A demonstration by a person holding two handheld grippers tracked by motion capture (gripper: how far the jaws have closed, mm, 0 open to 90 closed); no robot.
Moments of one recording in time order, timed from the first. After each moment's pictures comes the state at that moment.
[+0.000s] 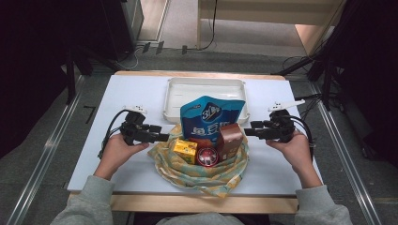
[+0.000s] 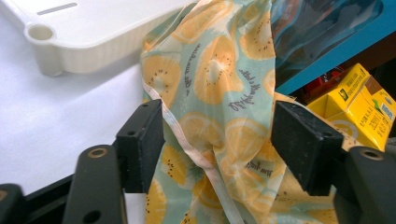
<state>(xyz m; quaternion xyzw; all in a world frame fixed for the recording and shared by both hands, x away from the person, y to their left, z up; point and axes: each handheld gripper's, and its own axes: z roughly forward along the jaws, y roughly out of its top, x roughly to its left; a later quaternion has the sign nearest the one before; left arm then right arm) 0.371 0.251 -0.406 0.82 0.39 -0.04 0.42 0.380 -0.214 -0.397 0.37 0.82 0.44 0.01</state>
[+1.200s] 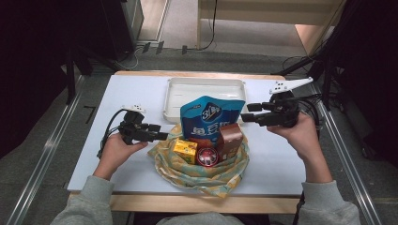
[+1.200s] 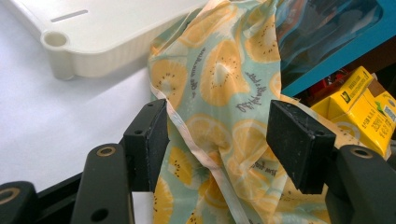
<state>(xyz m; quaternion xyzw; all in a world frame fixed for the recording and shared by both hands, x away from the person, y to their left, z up) 0.370 0.252 -0.403 0.82 0.39 -0.03 0.42 0.375 -0.194 -0.312 0.30 0.83 0.47 0.04</state>
